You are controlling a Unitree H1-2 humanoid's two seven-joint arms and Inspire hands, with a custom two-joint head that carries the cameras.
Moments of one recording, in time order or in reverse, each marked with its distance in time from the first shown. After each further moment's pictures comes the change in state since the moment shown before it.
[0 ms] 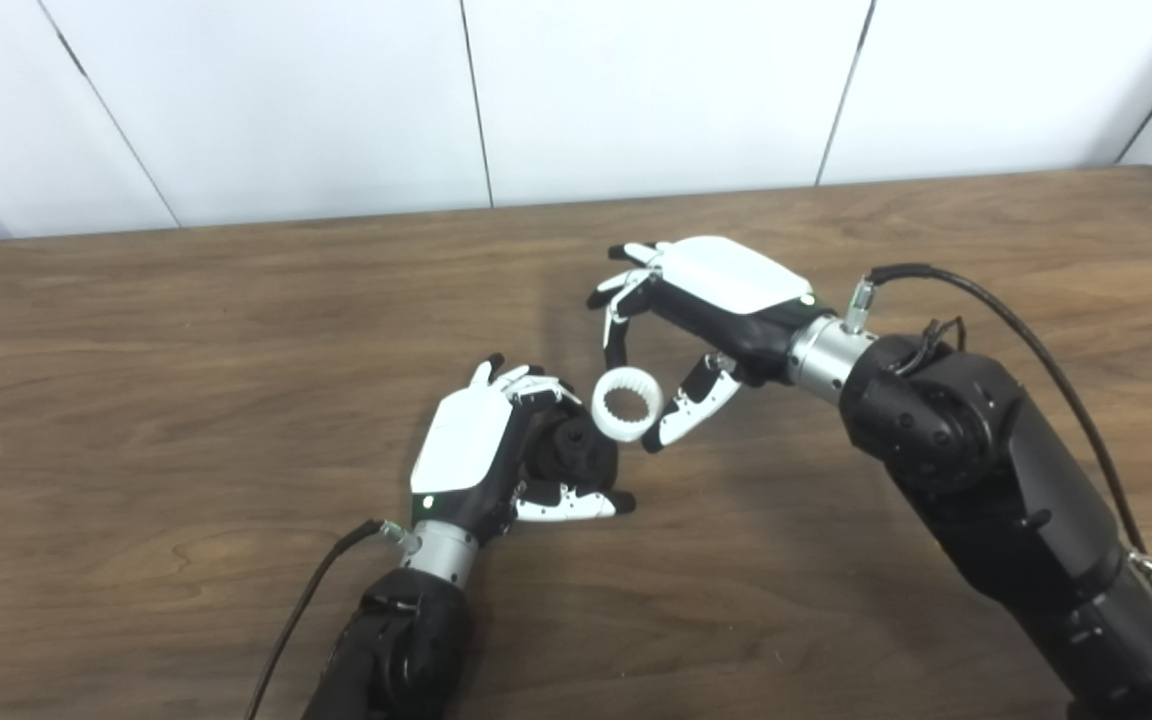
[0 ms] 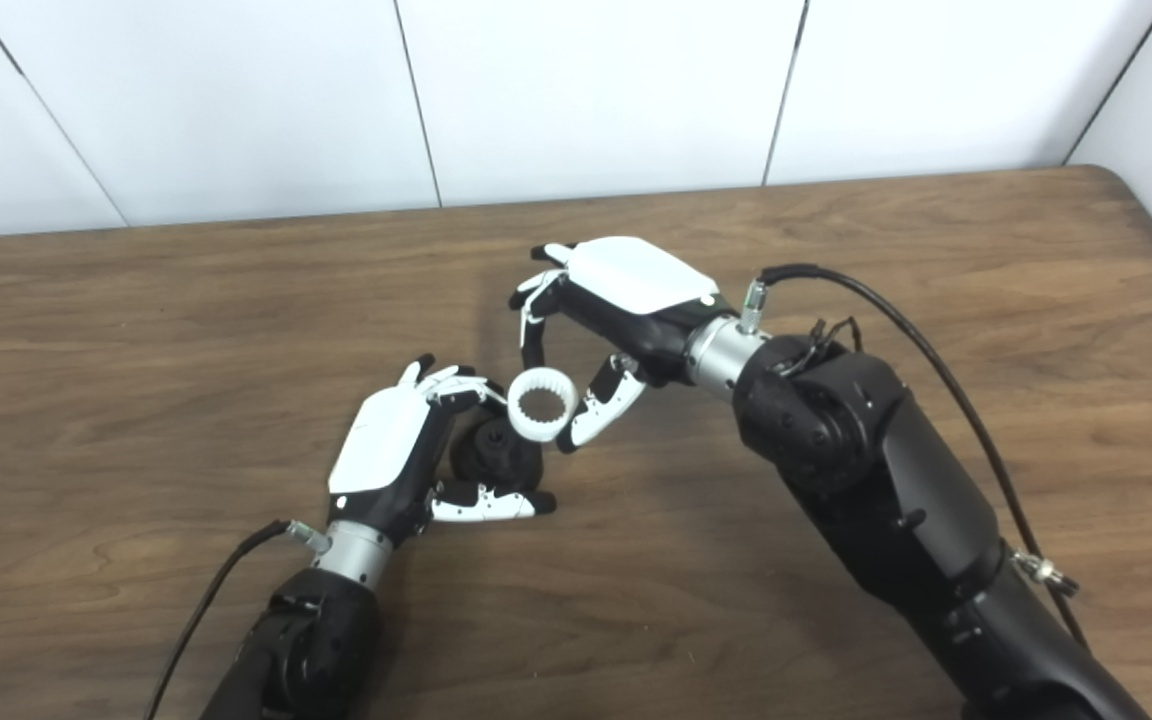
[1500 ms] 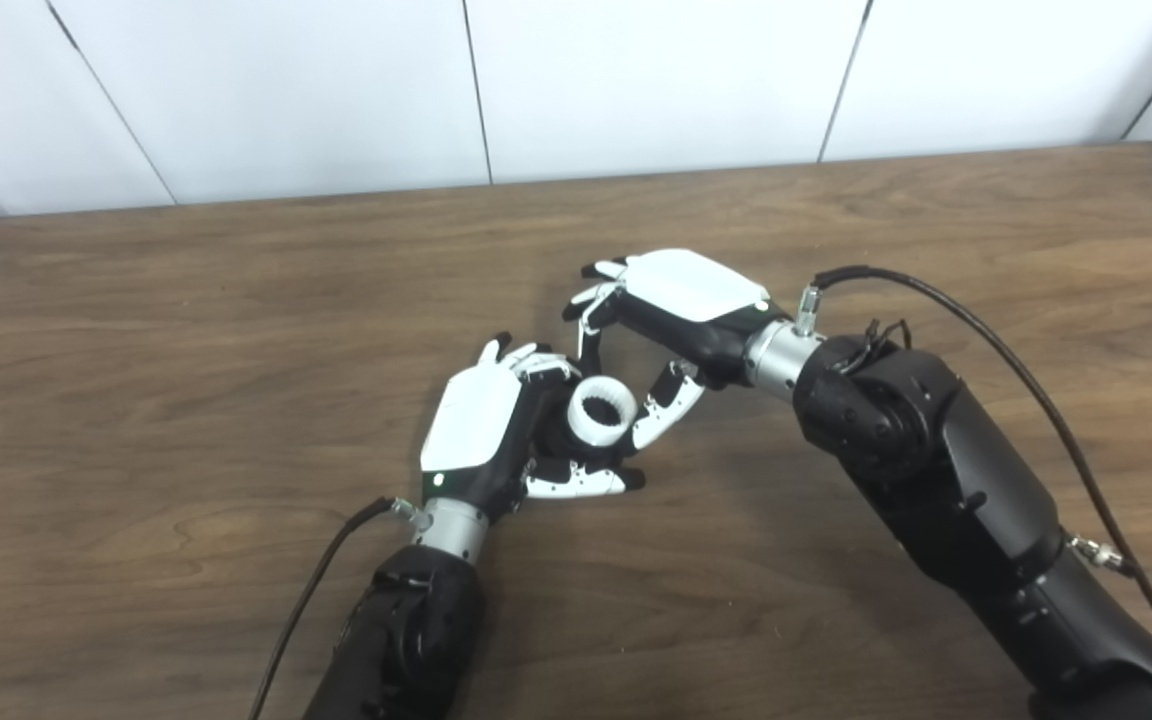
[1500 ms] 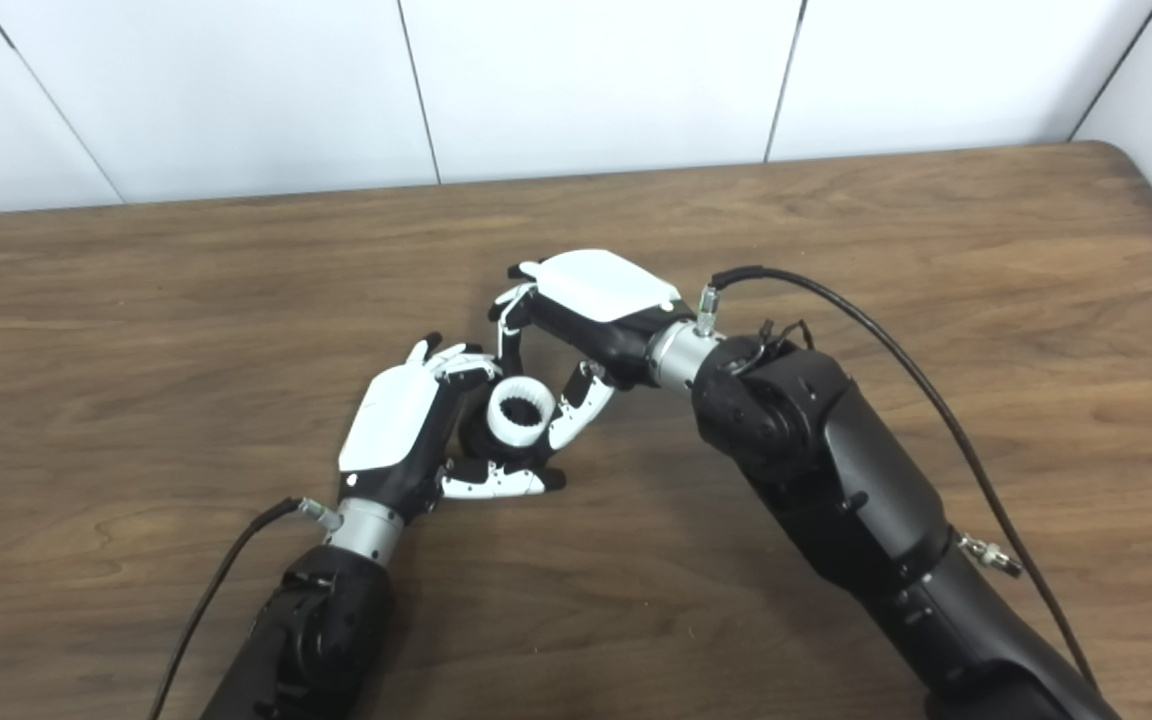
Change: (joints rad) left arm -0.002 -0.016 -0.010 0.006 0.006 0.016 0.007; right arm 0.014 0.058 0.037 0.109 -0.046 -0.059 -0.018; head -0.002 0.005
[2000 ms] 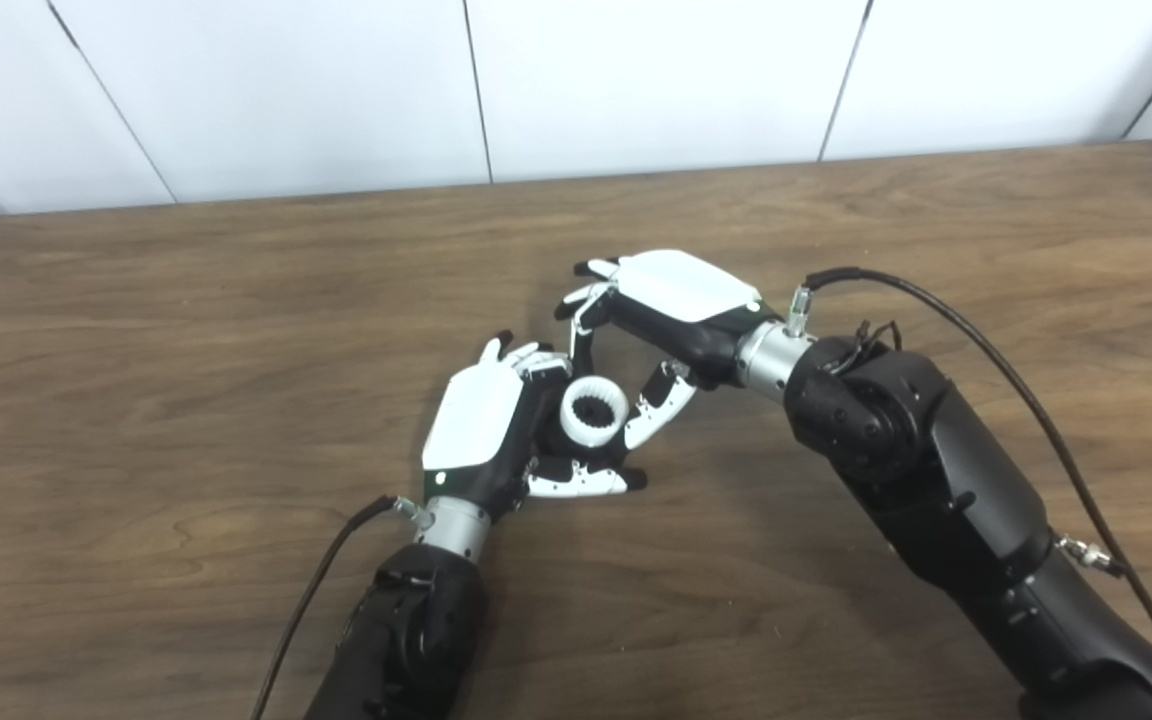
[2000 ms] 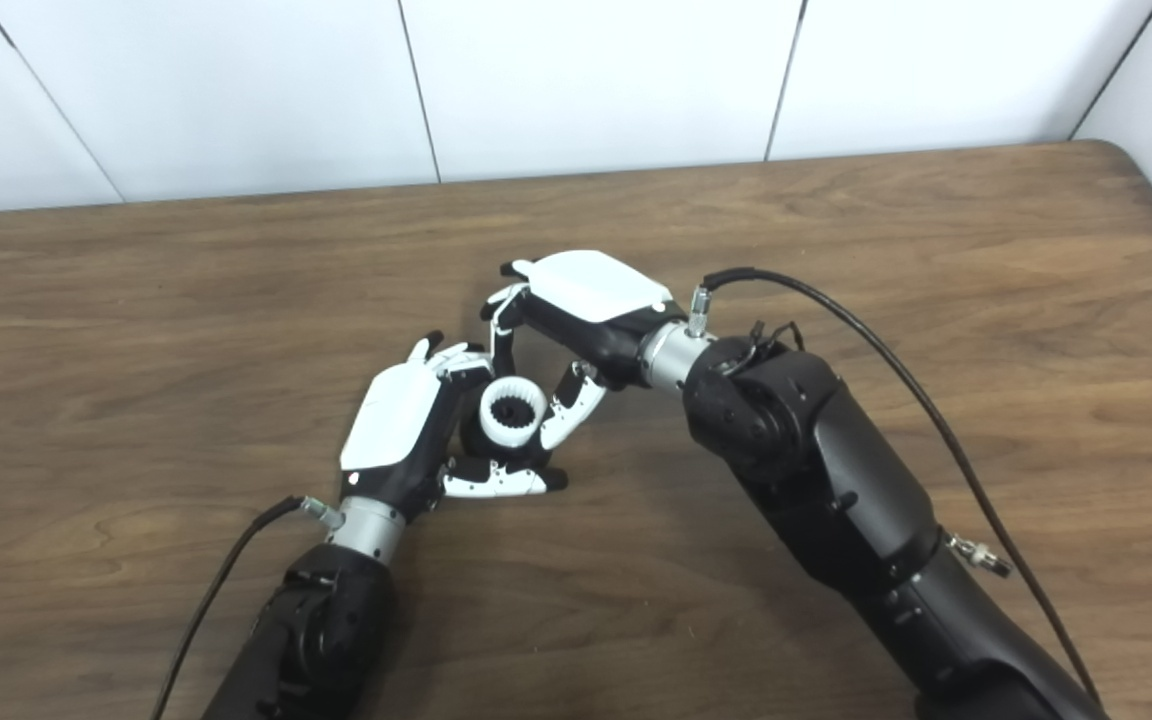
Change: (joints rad) left arm -0.002 -0.003 -0.004 0.000 0.005 0.004 0.001; right arm 0.000 0.015 0.002 0.016 -0.003 -0.001 -0.009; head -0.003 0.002
